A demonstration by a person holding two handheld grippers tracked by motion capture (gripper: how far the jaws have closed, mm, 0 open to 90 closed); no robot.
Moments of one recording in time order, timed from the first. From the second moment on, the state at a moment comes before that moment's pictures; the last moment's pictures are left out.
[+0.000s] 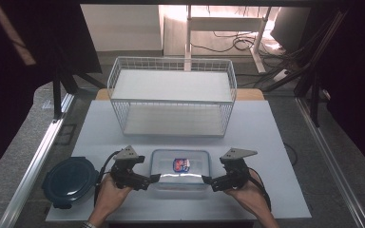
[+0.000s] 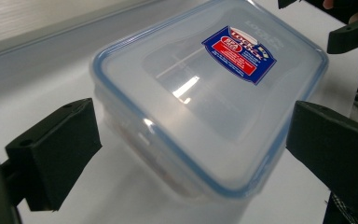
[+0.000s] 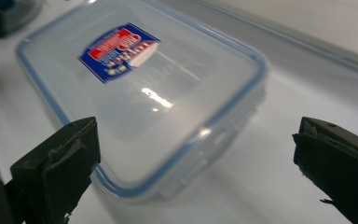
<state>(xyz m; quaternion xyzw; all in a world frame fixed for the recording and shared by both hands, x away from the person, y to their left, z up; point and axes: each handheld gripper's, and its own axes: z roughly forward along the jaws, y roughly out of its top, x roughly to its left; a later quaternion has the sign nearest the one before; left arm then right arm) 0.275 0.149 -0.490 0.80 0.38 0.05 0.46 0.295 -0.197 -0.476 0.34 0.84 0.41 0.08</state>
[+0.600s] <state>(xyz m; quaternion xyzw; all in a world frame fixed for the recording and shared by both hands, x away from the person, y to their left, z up) 0.300 0.150 -0.510 0.80 0.40 -0.07 0.44 0.325 -0.191 -0.493 0.39 0.83 0.39 -0.09</state>
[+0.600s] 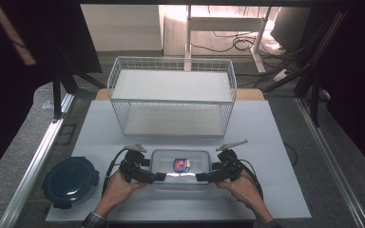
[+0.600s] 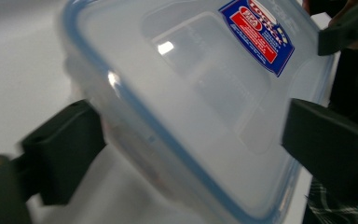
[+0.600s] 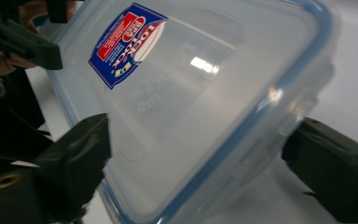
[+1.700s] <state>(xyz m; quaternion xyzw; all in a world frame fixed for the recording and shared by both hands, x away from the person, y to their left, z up) 0.264 0.170 -0.497 0.74 0.43 -0.06 0.51 0.293 -0.217 -0.473 0.43 0.78 0.45 -0.08</state>
